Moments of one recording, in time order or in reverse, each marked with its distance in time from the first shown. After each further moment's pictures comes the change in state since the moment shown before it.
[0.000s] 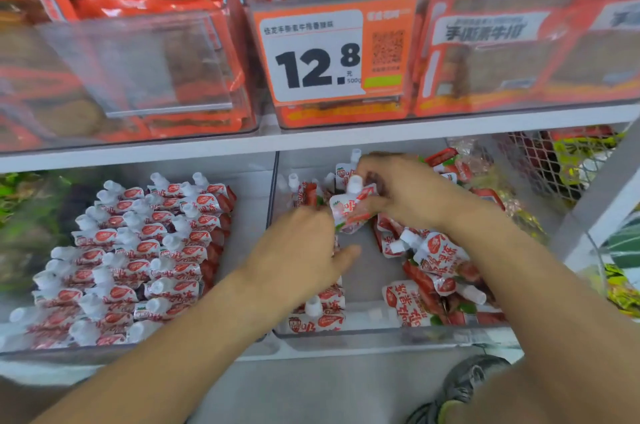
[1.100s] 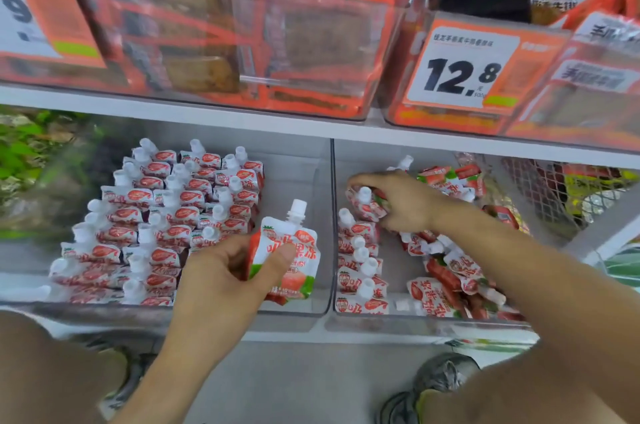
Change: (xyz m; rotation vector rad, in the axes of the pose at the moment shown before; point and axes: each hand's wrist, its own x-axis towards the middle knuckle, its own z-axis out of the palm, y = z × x) left_hand -0.115 -0.087 -0.008 -1.254 0.303 -0.524; right_hand 0.041 -0.028 0.040 -0.252 -0.283 0.000
